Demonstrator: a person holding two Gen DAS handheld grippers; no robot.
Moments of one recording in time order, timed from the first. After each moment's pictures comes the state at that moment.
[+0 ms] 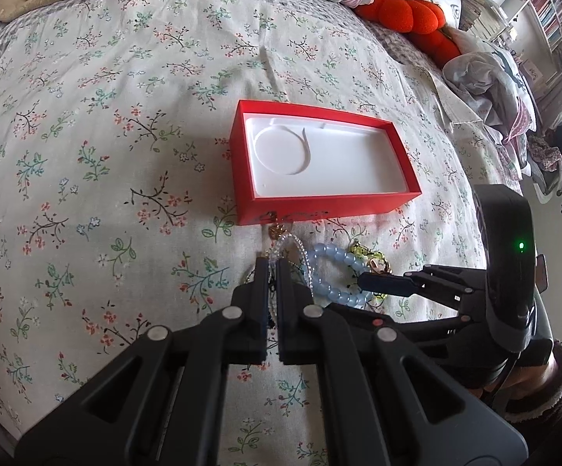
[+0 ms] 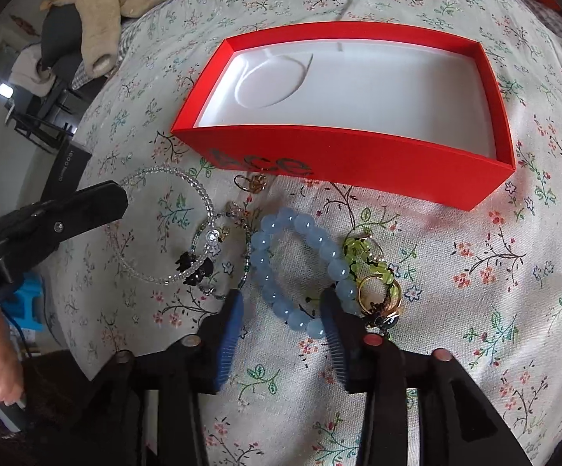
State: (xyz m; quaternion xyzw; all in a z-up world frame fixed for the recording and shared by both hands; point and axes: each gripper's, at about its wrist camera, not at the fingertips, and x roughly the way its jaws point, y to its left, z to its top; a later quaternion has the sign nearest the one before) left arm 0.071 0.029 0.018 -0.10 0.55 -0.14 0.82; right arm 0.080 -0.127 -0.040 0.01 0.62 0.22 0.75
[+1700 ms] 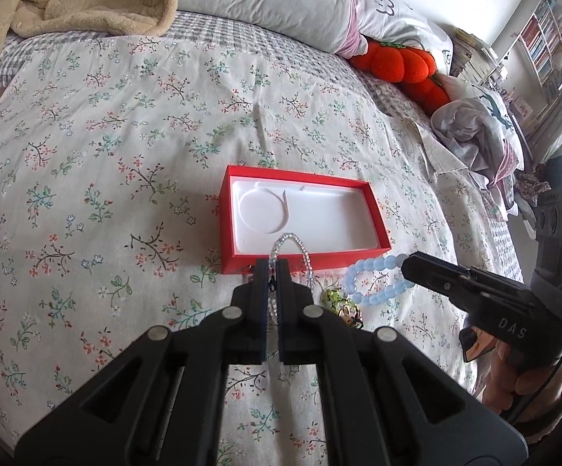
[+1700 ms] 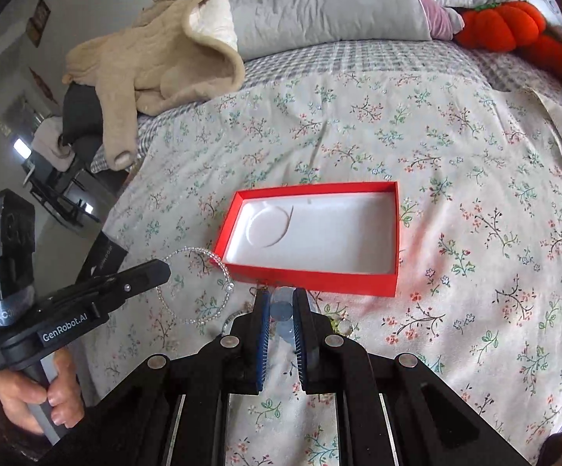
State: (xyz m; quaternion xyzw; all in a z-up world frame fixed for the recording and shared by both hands) left arm 0.072 0.028 0.052 -0.13 0.47 -0.13 0.86; right arm 0.072 -0.184 0.065 0.09 0.47 0.19 0.86
